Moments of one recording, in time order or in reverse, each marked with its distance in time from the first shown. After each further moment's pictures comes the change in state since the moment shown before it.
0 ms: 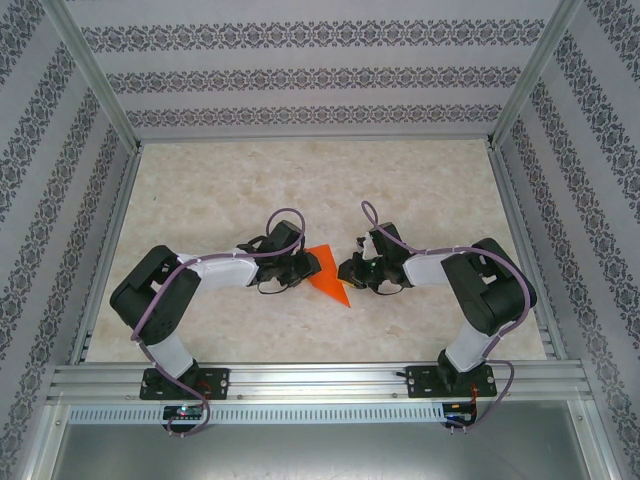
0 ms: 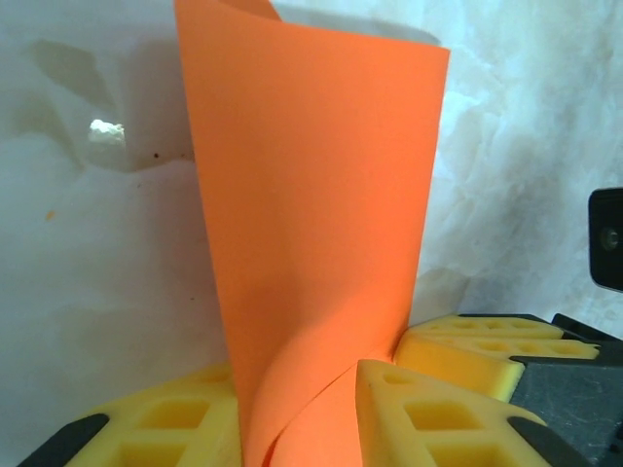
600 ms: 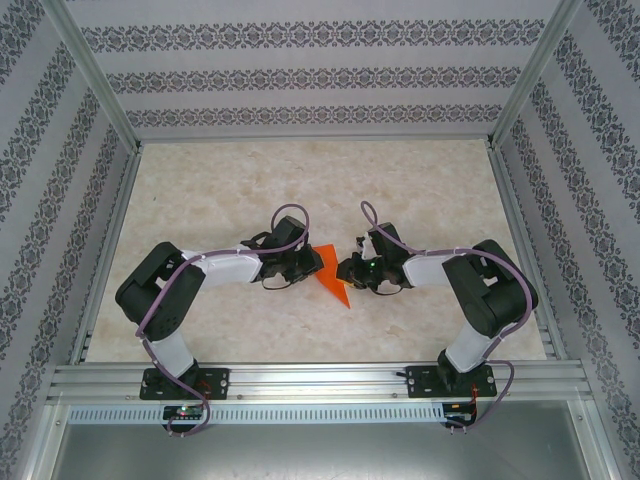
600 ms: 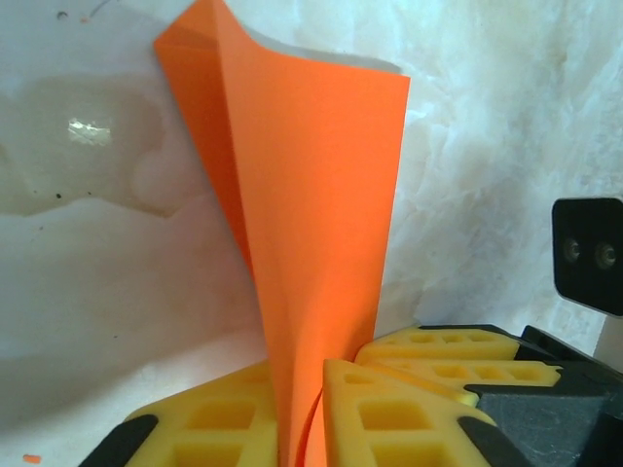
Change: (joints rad) left arm 0.000 0.033 0.047 0.015 0.018 0.013; right arm 0.005 -0.021 0.001 -0.012 0.028 0.000
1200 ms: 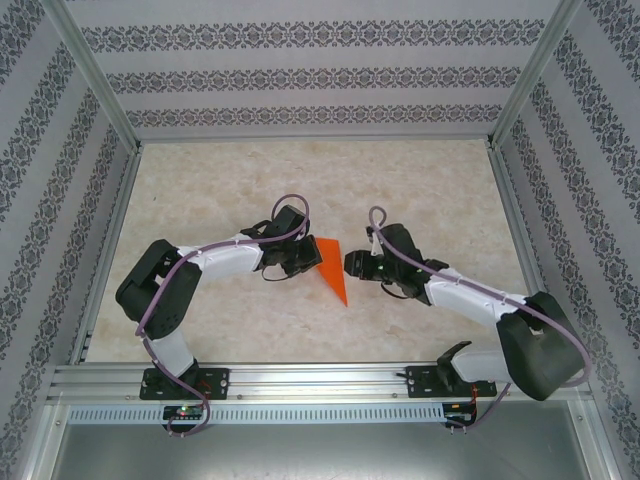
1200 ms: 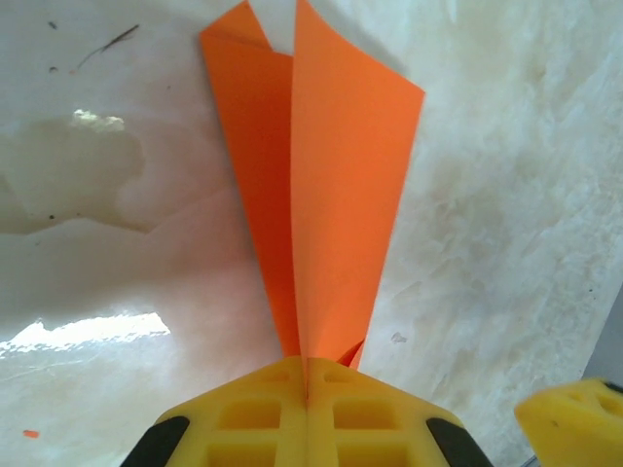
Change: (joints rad) left arm 0.029 0.010 0.112 -0.160 0.027 0.023; right arm 0.111 -0.401 -0.071 -0.140 0.378 -0.249
